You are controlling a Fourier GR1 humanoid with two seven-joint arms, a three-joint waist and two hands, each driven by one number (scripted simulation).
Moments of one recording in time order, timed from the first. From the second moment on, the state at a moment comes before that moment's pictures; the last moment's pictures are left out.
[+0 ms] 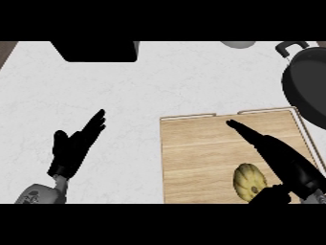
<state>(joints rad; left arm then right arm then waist) -0.10 0.31 -0.29 -1.37 0.22 0.03 0.11 -0.12 -0.46 0.34 -1.96 0.17 0.35 0.71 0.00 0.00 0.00</state>
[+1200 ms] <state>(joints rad) -0.08 0.25 -0.18 -1.36 0.13 -0.06 0.11 0.02 -0.34 0.08 -1.69 0.09 0.47 0.25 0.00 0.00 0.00</state>
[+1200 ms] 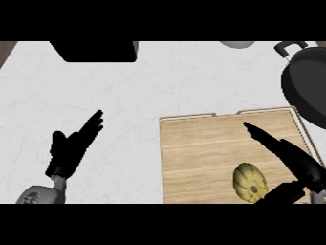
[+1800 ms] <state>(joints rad) -0.11 0.20 -0.16 -1.35 0.08 -0.07 0.13 0.01 -0.30 0.10 -1.51 0.22 0.46 0.02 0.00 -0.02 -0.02</state>
